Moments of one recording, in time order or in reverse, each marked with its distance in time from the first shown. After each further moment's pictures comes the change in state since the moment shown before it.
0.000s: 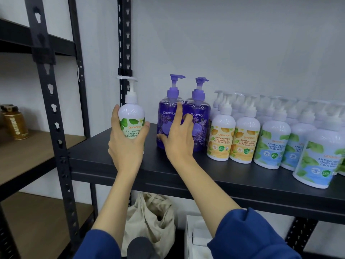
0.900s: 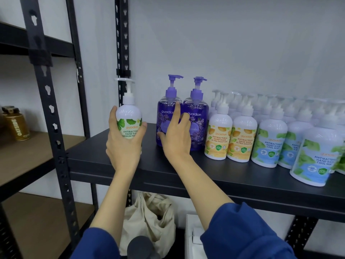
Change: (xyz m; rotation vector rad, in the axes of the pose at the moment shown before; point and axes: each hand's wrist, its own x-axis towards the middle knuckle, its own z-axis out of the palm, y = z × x) left_hand 0.000 0.002 -0.001 0.023 -0.008 -0.027; right_hand 0.005 0.001 0.004 0.006 0.023 0.005
